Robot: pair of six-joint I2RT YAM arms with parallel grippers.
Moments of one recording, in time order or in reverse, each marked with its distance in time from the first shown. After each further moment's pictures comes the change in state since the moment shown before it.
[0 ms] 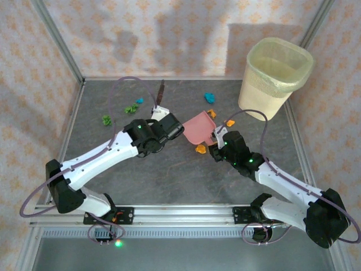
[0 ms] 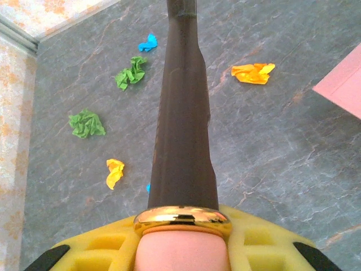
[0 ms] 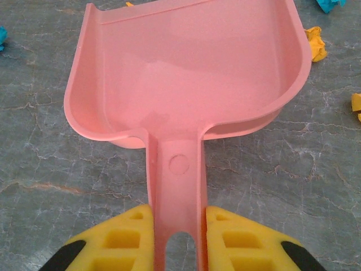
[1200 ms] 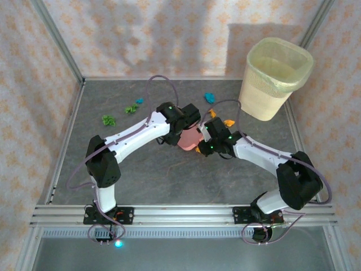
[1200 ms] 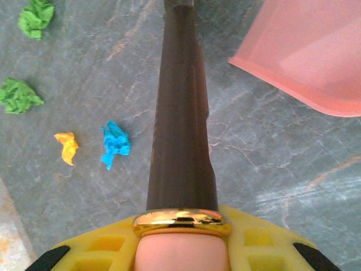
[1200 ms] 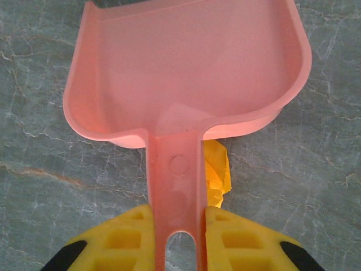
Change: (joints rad) left arm 0.080 0.418 0.321 -0.244 0.293 0.121; right arm 0.000 0.425 0.313 -0.219 -0.111 -0.031
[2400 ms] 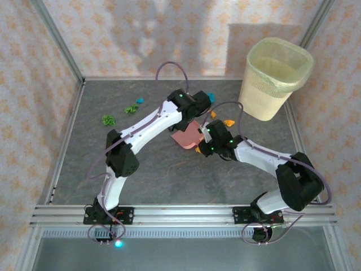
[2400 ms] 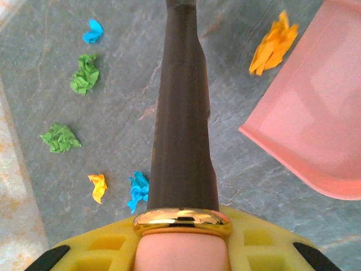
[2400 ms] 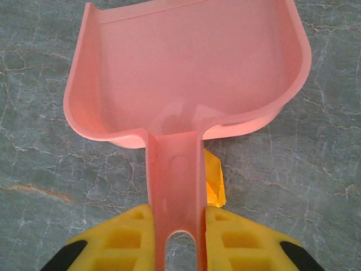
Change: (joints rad) left arm 0.024 0.266 0.418 -0.132 -0.144 0.019; right arm -0.007 -0.019 -0.080 0.134 0.011 0.012
